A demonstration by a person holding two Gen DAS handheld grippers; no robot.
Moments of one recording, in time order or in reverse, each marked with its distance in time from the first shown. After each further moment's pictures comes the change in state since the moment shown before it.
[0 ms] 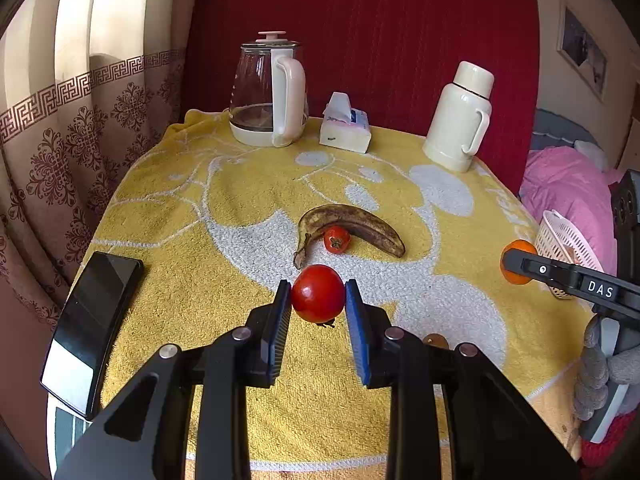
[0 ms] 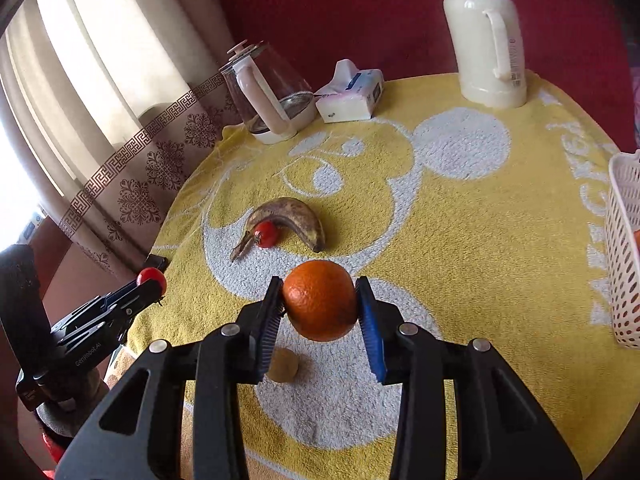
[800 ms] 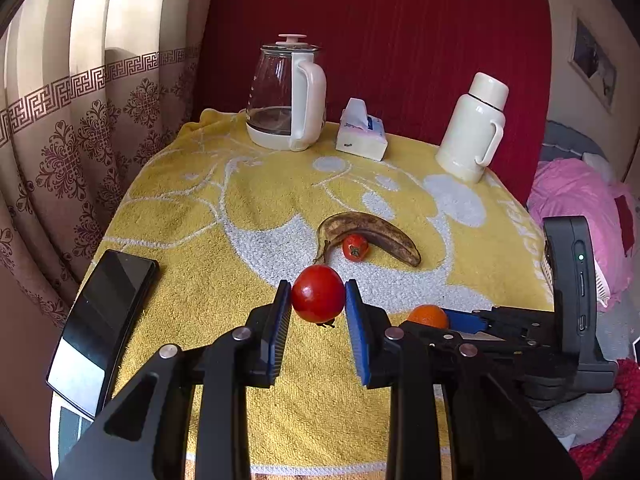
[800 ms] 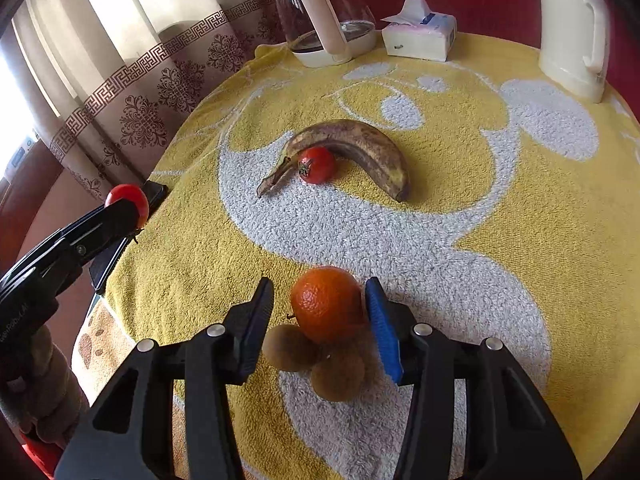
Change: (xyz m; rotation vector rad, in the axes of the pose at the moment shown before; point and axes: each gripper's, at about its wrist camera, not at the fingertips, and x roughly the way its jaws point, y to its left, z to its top) left arm -0.004 0.015 0.004 -0.042 -0.010 0.026; right arm 0.090 0.057 -0.023 -0.168 0.223 0.019
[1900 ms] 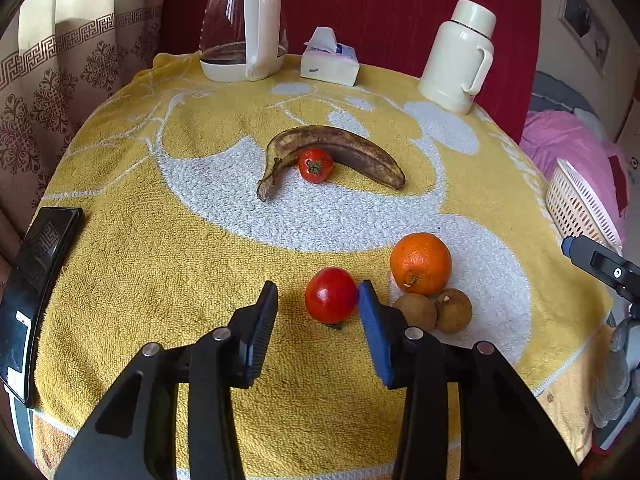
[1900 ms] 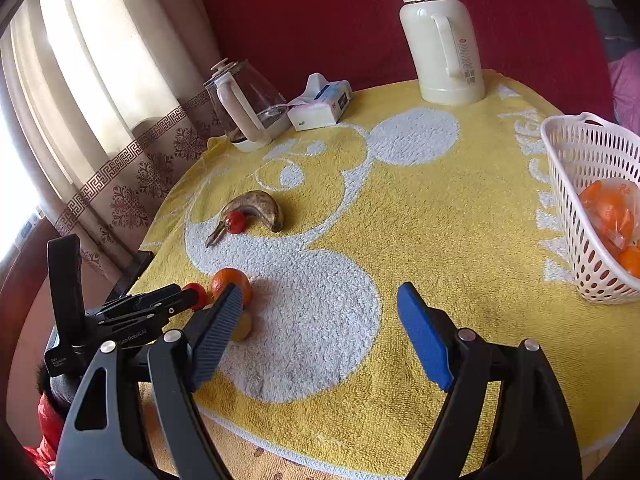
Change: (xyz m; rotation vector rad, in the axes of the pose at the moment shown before) left arm 0.061 -0.028 -0.036 0.070 0.176 -0.055; right arm -0.111 -0.079 -0.055 0.174 -0.282 -0.049
